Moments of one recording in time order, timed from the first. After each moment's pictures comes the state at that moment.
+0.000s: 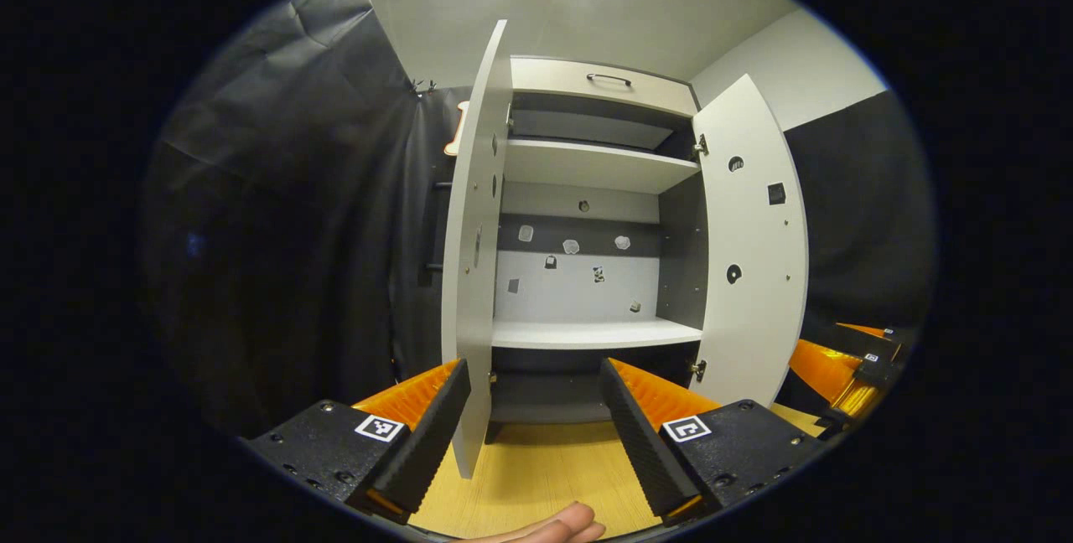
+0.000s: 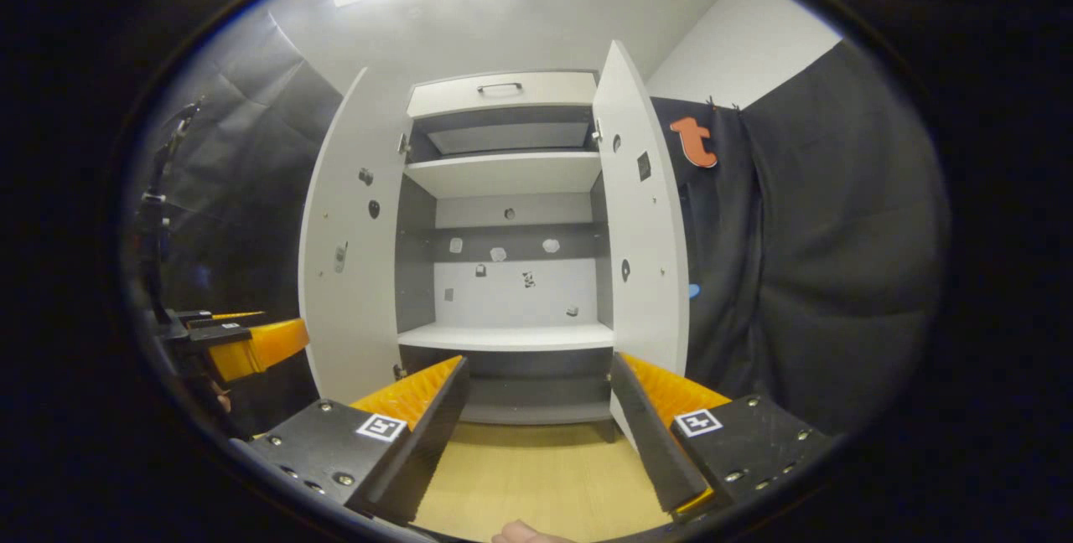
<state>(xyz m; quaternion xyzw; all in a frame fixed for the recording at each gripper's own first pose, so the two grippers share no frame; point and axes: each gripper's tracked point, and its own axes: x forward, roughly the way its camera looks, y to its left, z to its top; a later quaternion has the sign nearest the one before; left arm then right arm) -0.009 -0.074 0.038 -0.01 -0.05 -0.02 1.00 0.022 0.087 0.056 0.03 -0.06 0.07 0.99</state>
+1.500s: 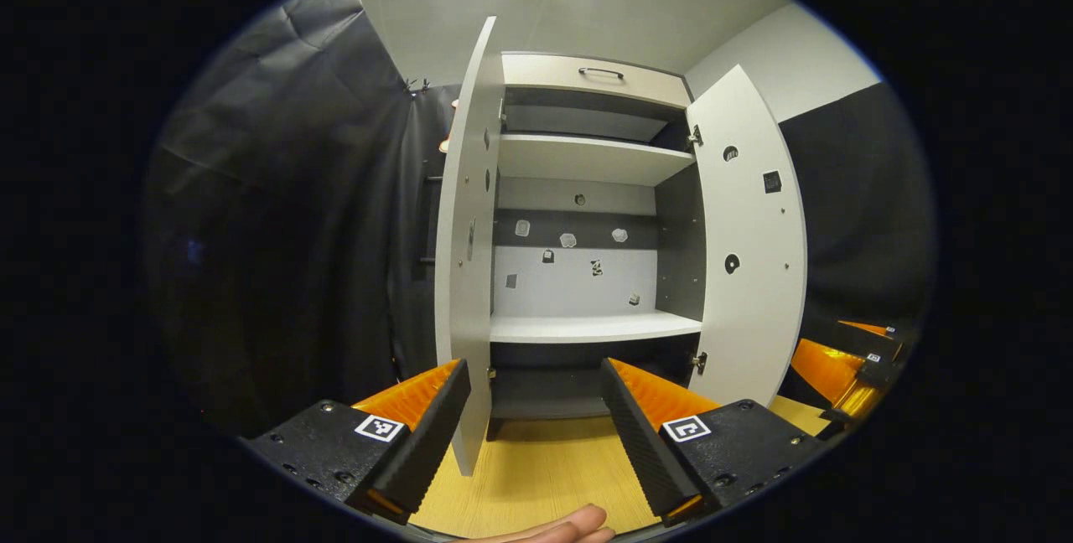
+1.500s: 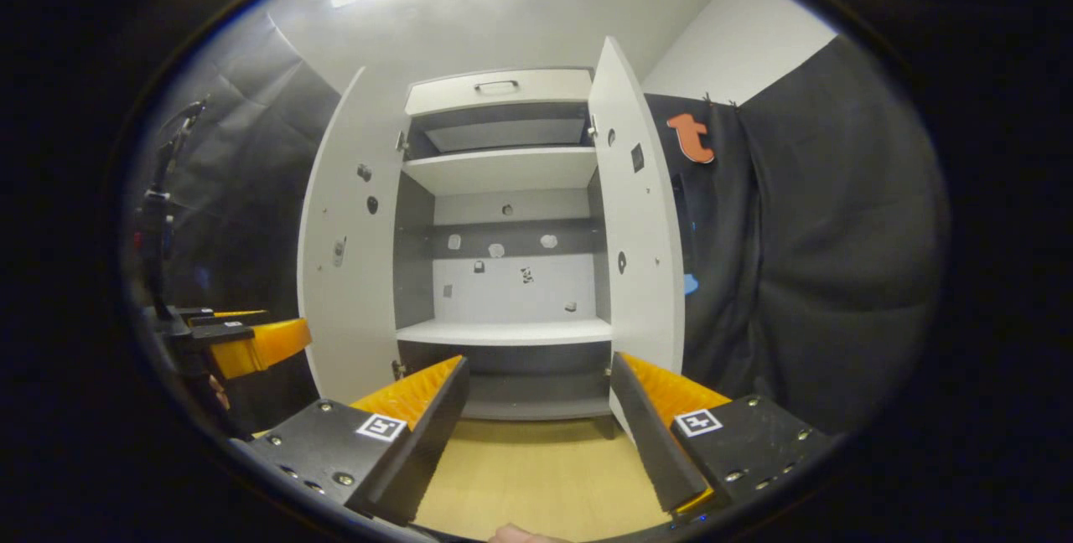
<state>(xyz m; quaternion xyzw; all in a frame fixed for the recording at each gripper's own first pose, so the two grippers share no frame) -0.008 -0.081 0.034 0.01 -0.05 -0.02 1.00 0.020 0.079 0.043 0.03 -0.06 0.07 1.00</state>
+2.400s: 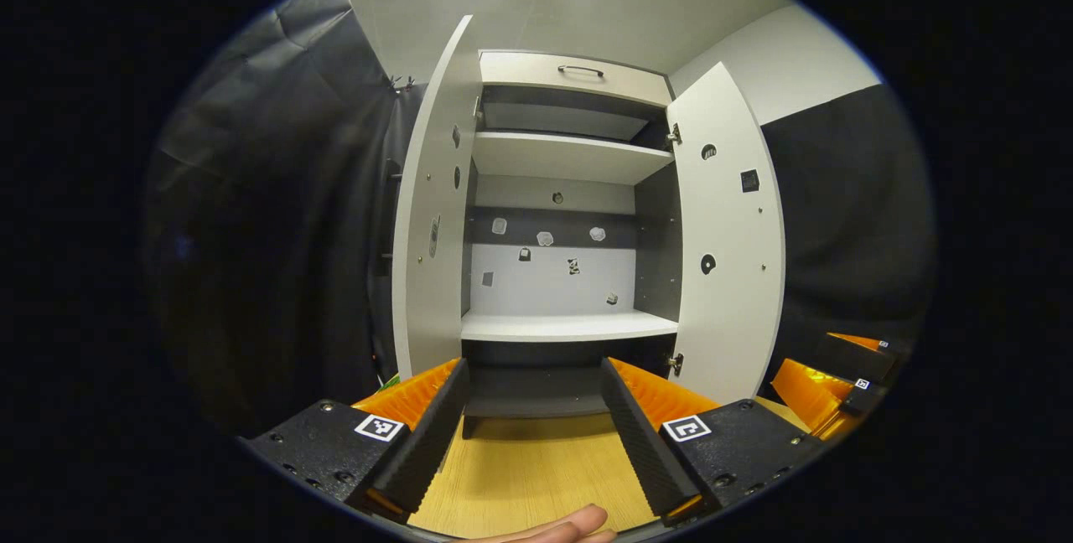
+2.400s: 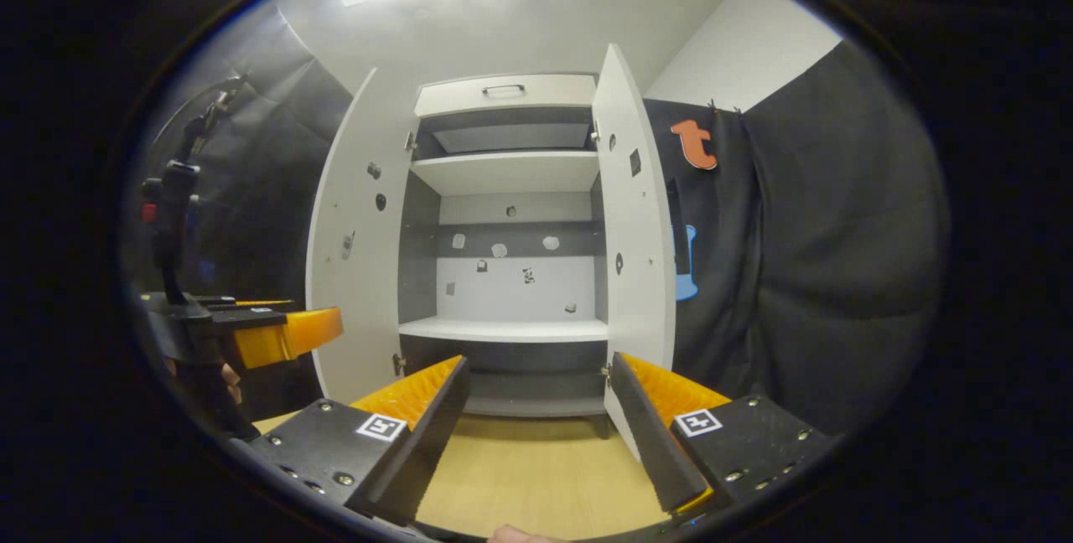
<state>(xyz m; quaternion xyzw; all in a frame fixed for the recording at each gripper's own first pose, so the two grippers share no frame) -0.008 -0.113 0.033 0.01 -0.04 -0.05 1.00 0.008 0.073 0.036 0.02 -0.07 0.08 0.99</state>
